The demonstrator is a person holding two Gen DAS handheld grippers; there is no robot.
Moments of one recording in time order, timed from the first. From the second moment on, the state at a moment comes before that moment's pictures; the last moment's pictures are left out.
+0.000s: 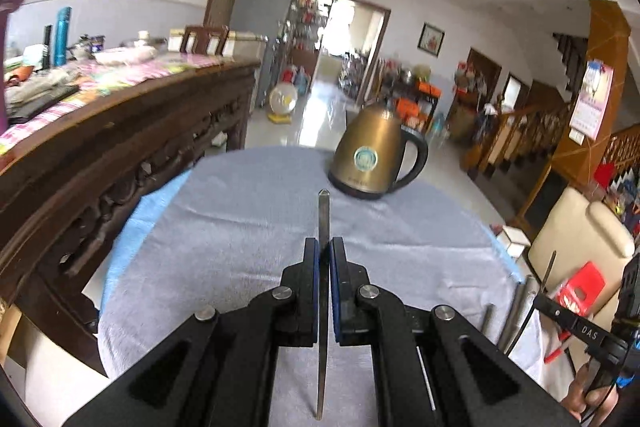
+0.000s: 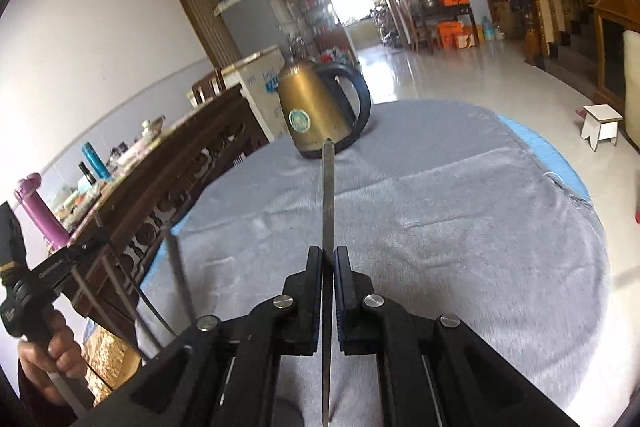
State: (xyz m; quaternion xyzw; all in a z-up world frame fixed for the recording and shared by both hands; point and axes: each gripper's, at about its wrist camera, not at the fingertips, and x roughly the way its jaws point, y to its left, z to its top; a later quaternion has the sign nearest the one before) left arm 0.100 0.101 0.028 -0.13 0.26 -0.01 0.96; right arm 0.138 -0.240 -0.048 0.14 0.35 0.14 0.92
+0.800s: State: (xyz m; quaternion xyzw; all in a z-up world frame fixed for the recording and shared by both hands) left arm 0.038 0.067 0.040 -0.08 0.23 0.02 0.97; right arm 0.080 -0.232 -0.032 0.14 0.32 0.16 0.92
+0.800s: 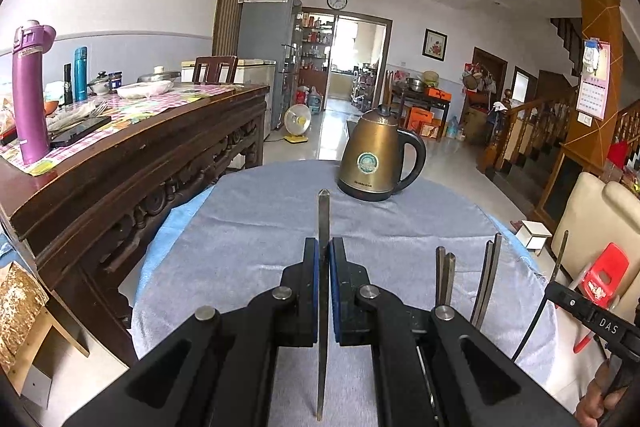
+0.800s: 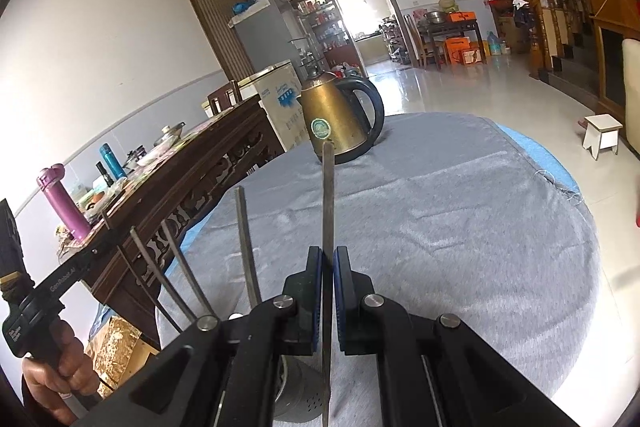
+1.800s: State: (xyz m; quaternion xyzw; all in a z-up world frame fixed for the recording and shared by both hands) left arm -0.010 0.059 0.082 -0.09 0.19 -0.02 0.98; right arm 0.036 -0.217 0.012 0.12 0.28 0.17 0.94
